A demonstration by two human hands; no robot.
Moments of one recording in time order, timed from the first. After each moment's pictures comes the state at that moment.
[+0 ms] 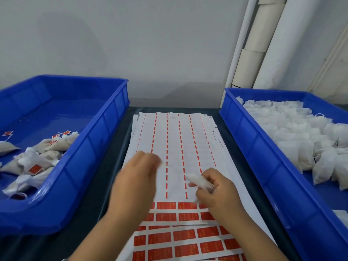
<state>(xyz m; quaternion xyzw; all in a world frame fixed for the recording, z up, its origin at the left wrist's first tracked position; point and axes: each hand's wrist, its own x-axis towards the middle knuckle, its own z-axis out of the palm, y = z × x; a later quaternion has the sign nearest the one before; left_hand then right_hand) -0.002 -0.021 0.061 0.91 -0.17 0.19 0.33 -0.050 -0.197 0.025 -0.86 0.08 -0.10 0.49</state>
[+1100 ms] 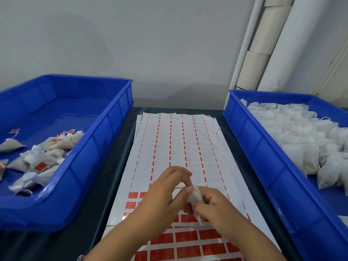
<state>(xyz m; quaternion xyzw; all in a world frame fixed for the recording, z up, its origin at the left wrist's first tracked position) -0.019 -0.036 0.043 0.83 -0.29 -0.02 0.47 -0.059 -0.186 0.032 -0.81 0.00 0.11 0.58</state>
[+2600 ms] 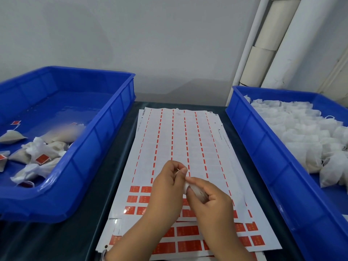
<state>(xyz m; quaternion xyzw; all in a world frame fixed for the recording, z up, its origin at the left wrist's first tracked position) -0.015 -0.064 0.027 0.77 -0.05 -0.01 0.64 -0.068 -0.150 0.017 -0.81 0.06 -0.22 0.55</state>
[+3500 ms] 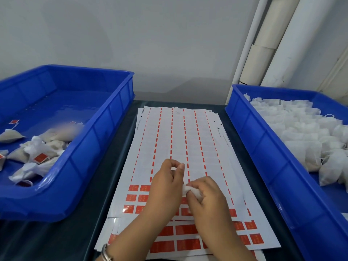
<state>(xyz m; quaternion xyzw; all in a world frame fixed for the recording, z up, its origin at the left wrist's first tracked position) -0.006 -0.067 0.018 0.80 -0.04 -0.02 0.59 -0.066 -0.153 0.014 -0.90 0.10 -0.13 0.40</state>
